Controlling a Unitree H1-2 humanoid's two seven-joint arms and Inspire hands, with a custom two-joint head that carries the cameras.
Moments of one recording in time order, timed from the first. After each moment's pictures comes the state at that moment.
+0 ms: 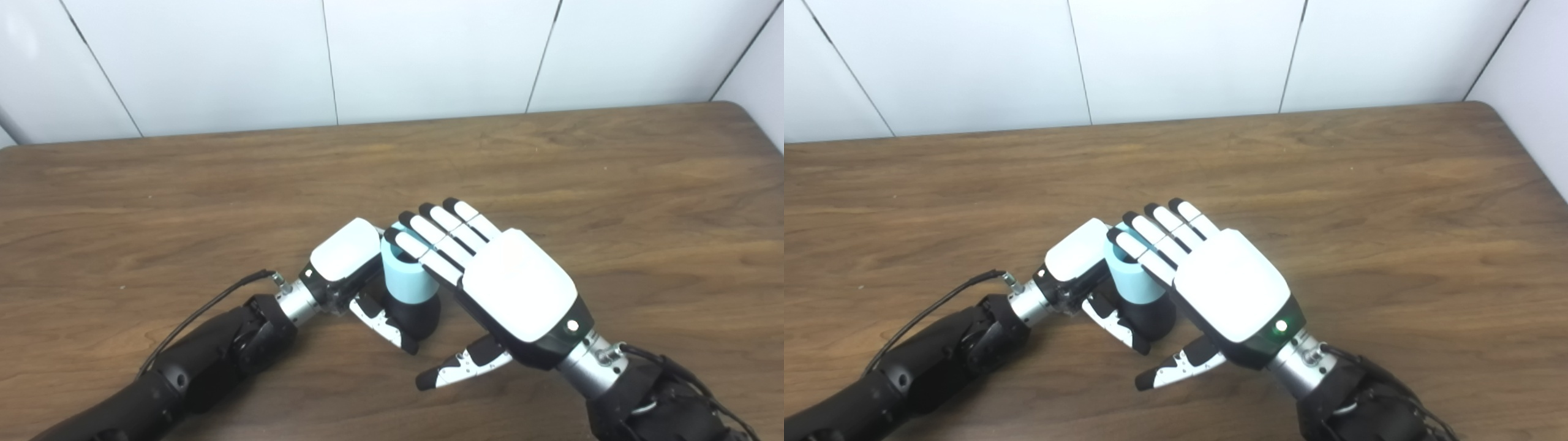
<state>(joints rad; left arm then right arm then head) -0.54 0.39 -0.99 0.37 0.54 -0.48 0.36 0.13 -0.22 0.26 -0.79 -1.27 -0.24 0.43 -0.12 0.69</state>
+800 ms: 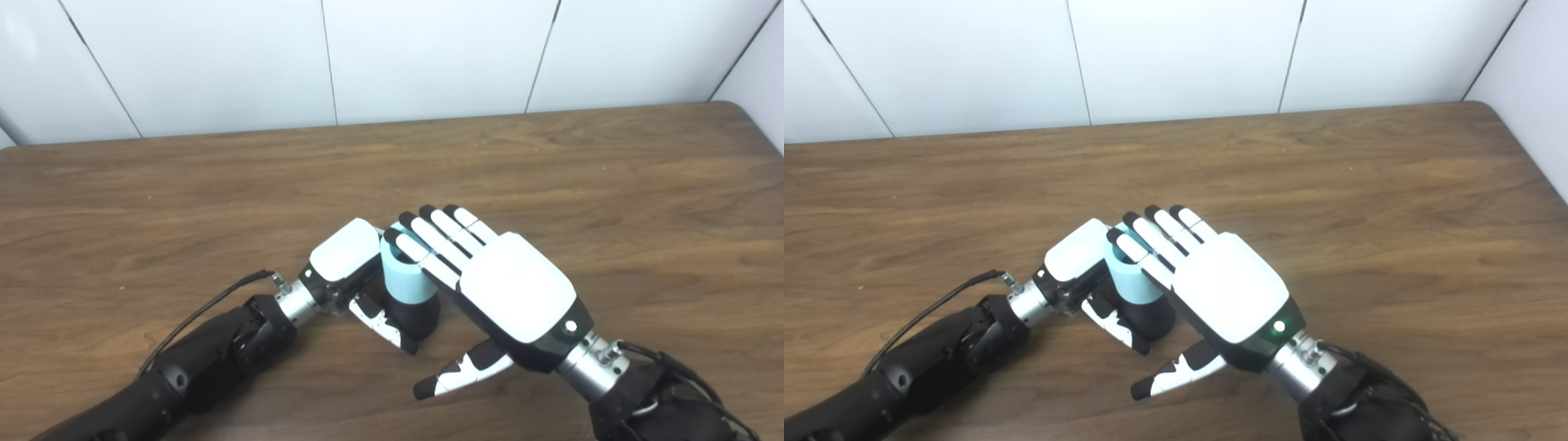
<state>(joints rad) -0.54 0.39 -0.98 0.37 0.55 -0.48 0.35 0.12 -0.22 0.27 -0.82 -1.26 -0.20 0.52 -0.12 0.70</state>
